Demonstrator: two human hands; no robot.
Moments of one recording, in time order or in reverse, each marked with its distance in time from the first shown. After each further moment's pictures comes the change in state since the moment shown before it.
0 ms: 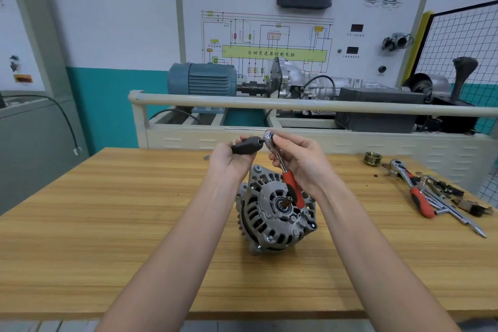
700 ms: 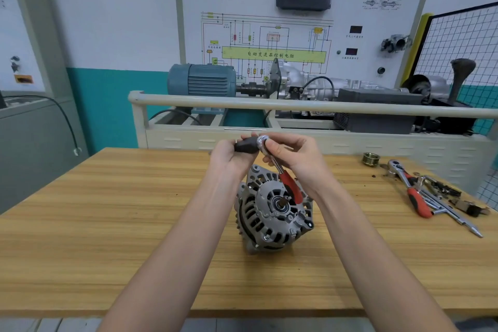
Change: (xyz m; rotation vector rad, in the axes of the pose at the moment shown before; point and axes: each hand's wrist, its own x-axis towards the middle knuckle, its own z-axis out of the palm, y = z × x) left_hand -0.013 -0.008 0.009 0.010 0.030 -0.025; right_hand -0.003 0.001 -0.004 -0.311 -0.066 -0.183
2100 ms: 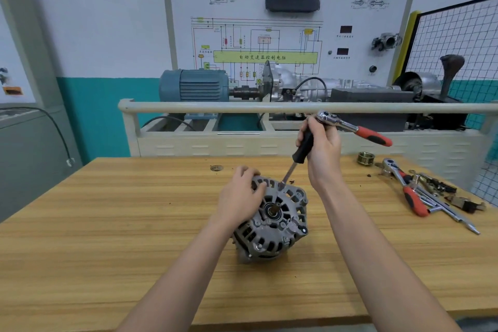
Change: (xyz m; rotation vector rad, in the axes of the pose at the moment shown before) left_hand 0.047 -0.021 -0.088 2.271 -0.241 0.745; right_hand 0.021 0.005 -0.032 0.216 0.465 -0.167
